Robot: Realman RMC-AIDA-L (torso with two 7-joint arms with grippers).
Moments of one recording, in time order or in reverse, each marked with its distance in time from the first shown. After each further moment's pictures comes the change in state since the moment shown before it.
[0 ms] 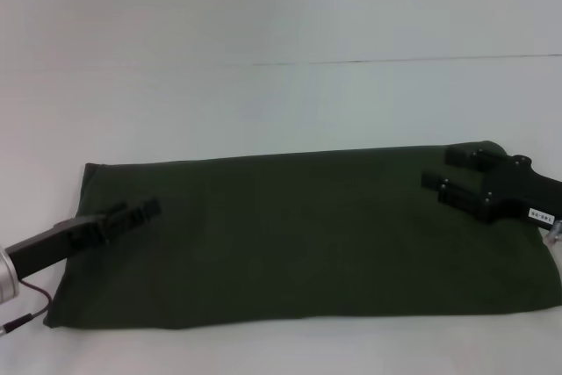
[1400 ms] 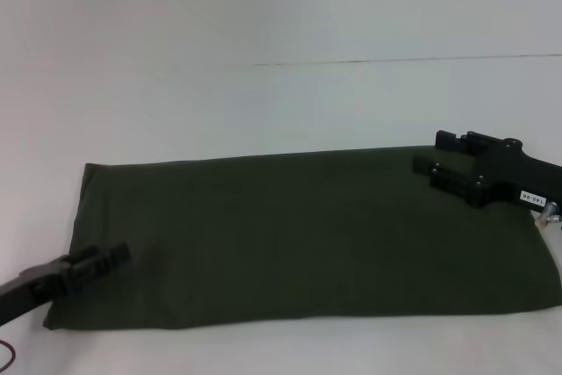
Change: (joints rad) left arm 0.122 -0.006 -0.034 0.059 0.020 0.123 0.041; right arm 0.034 -0.001 -0.012 -0.014 0.003 0.002 0.027
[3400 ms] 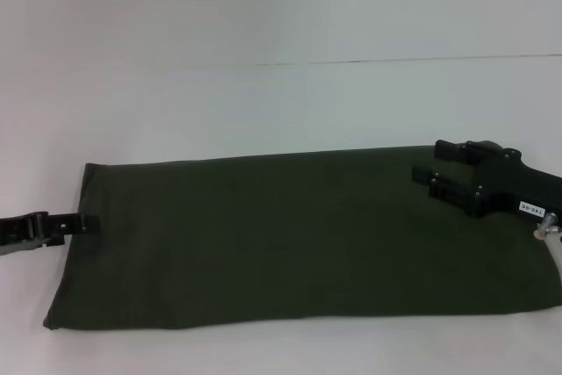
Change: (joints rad) left arm -0.126 0.076 0.337 0.303 0.190 -0.014 -0.692; right arm -0.014 0.002 0.000 0.023 0.003 0.000 -0.023
